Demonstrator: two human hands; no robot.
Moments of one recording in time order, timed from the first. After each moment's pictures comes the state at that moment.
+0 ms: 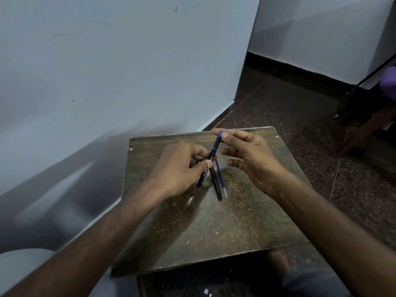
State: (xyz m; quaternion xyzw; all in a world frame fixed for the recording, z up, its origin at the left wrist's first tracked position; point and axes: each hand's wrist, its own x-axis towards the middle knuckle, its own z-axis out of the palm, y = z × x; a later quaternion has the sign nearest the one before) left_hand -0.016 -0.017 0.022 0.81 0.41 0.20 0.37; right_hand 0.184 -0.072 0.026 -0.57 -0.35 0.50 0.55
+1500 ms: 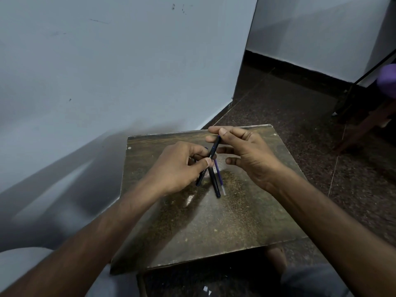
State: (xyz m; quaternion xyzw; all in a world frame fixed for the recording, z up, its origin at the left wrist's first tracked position) left_hand -0.015 -0.017 0.022 0.79 0.40 0.18 0.42; right_hand 0.189 -0.073 0.026 -0.56 -0.40 0.51 0.52
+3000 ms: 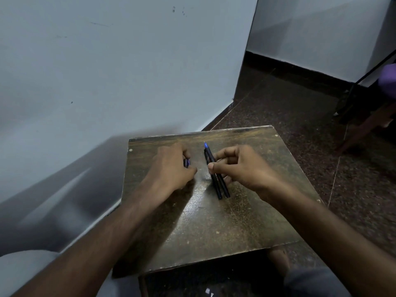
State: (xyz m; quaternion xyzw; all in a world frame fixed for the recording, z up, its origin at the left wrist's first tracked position) left_hand -0.015 0.008 -0.009 0.80 0.53 0.16 0.23; right_hand 0.177 -0.085 0.017 -0.67 -0.46 0.45 0.38
